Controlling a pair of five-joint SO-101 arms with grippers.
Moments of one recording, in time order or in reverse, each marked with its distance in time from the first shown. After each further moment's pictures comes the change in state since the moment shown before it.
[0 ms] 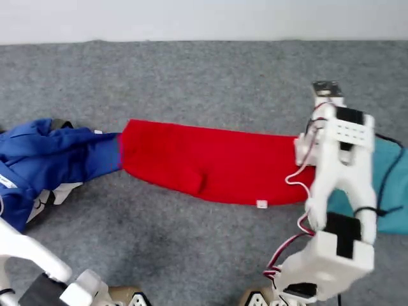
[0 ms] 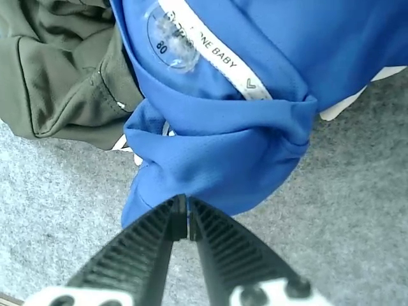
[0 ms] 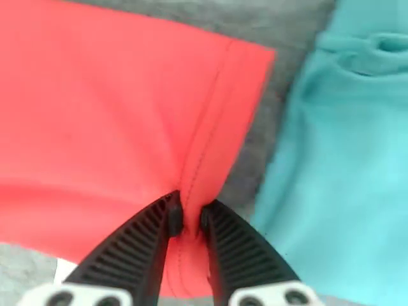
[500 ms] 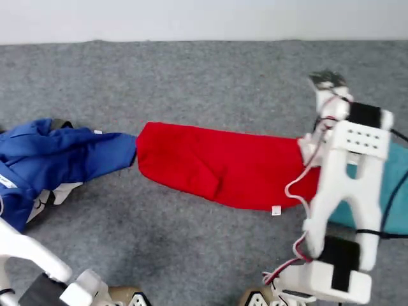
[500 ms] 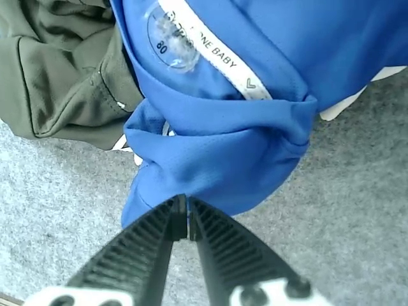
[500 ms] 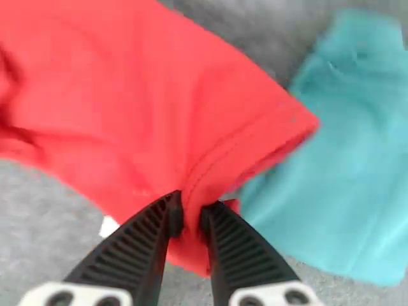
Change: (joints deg) left arm 0.0 0.0 0.0 0.0 0.0; right arm -6.5 -12.0 -6.3 14.8 7.4
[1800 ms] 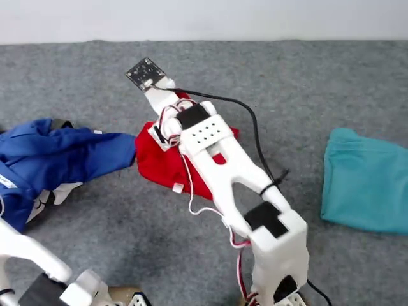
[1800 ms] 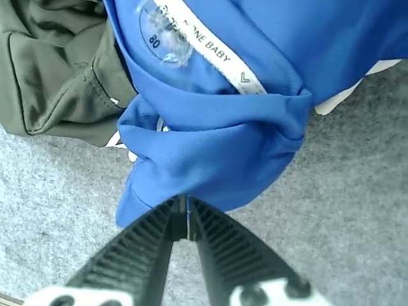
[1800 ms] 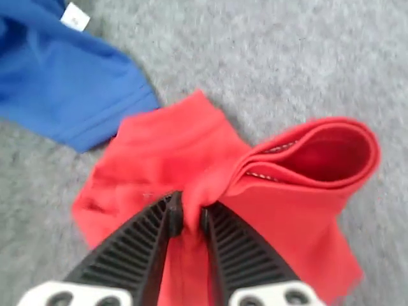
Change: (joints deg) left arm 0.0 0.0 0.2 1.0 -0.3; right arm -43.2 28.1 -17.0 -32.2 -13.3
